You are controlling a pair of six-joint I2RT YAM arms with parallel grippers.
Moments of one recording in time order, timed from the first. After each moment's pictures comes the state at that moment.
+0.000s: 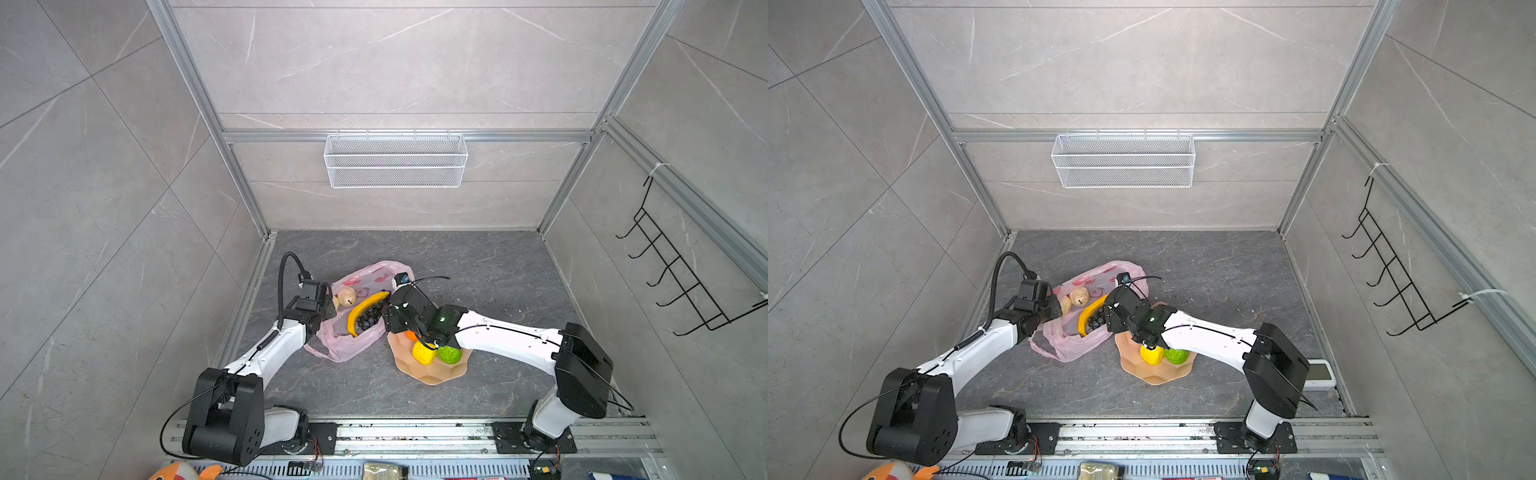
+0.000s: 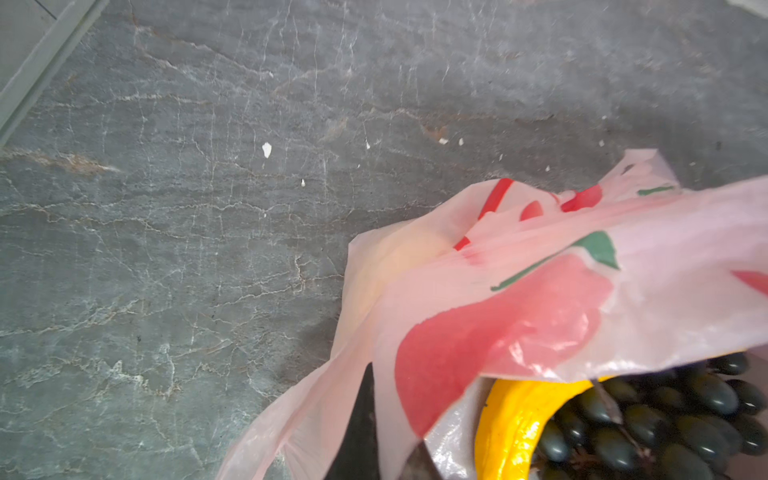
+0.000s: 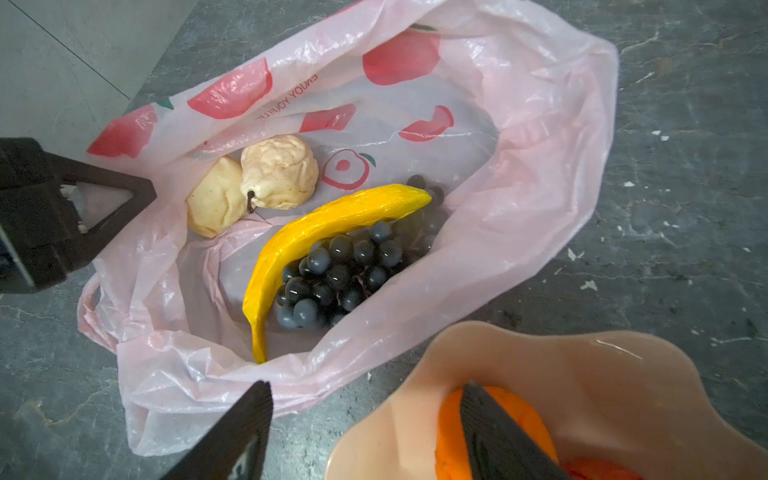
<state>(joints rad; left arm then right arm) -0.22 1.29 0.72 -0.30 -0.22 -0.48 0.98 1.69 1.22 -0.31 0.28 0.55</state>
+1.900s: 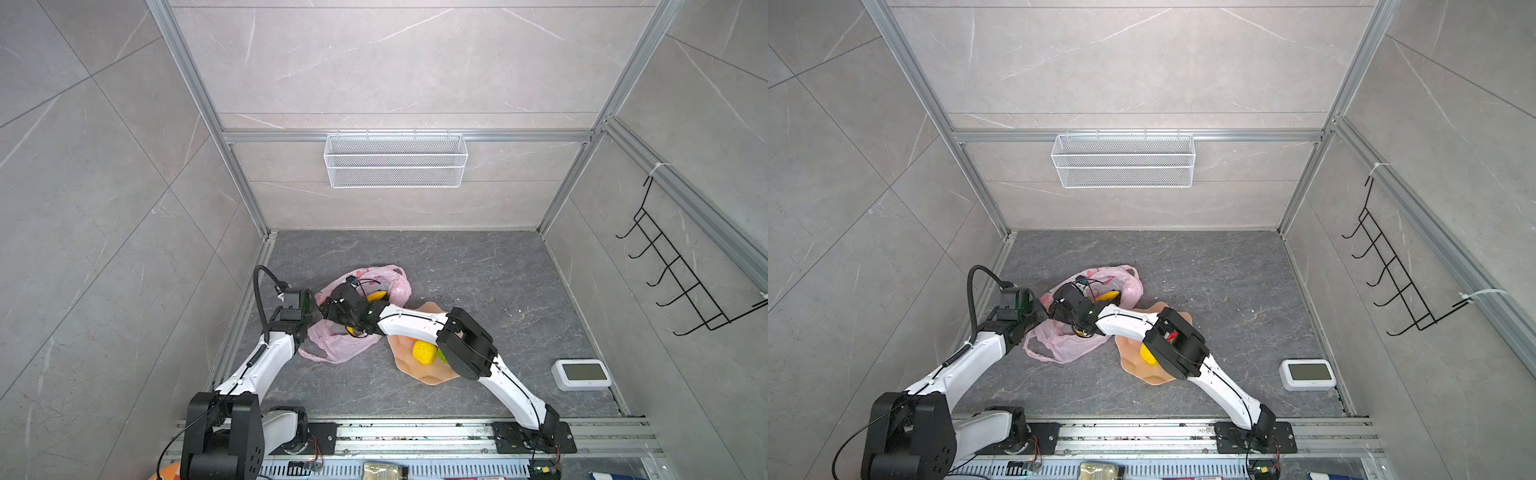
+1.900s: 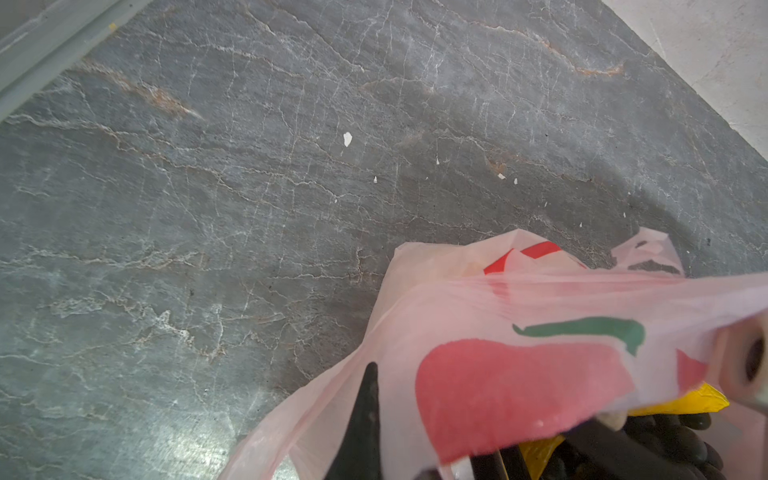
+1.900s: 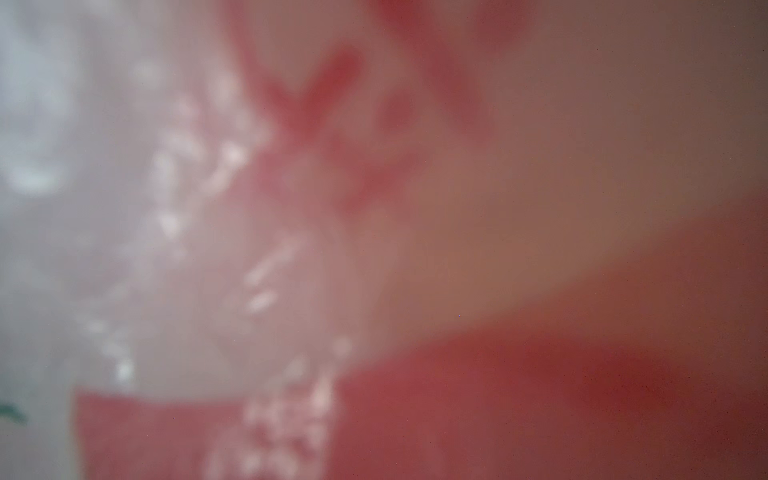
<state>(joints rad) -0.08 1.20 0.62 -0.26 -0.16 -0.62 1.02 2.48 1.98 -0.13 0.04 1.09</state>
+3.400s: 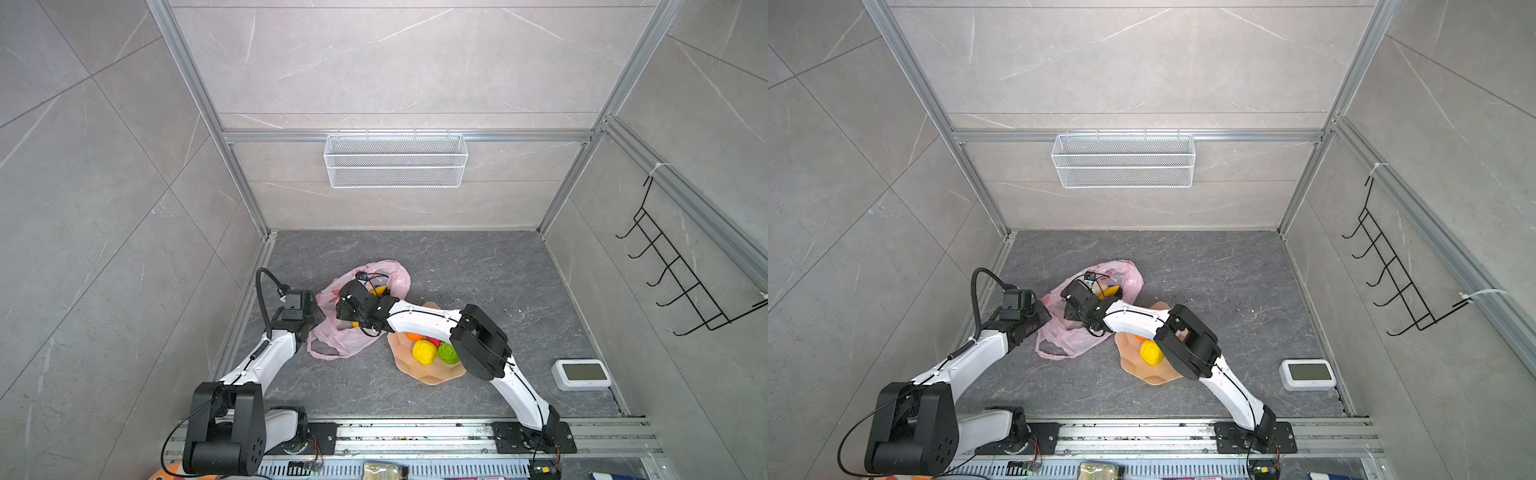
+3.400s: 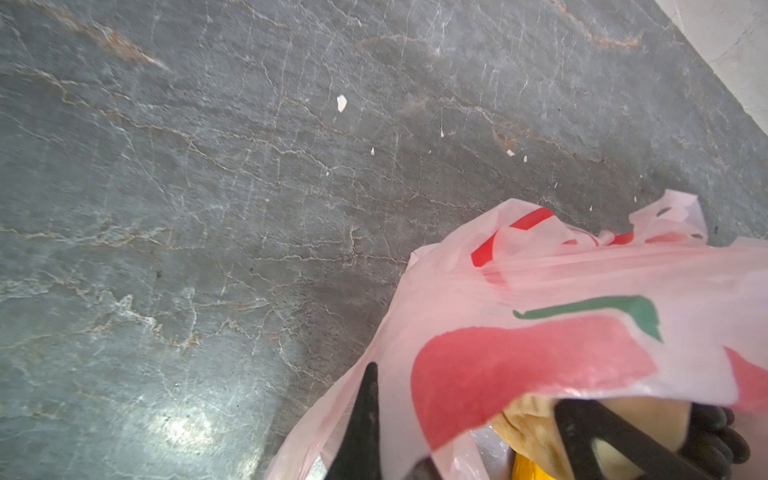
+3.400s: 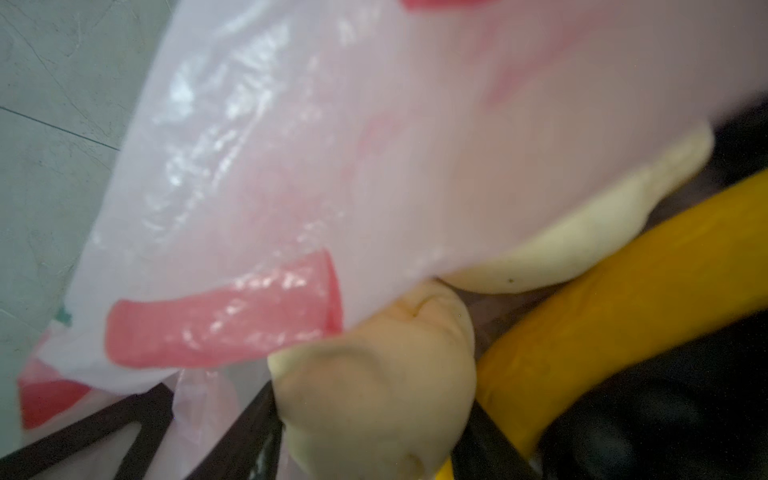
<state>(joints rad) -0.08 1.25 0.61 -0.24 -0.11 -0.64 1.00 2.33 1.83 -0.25 0.17 0.89</state>
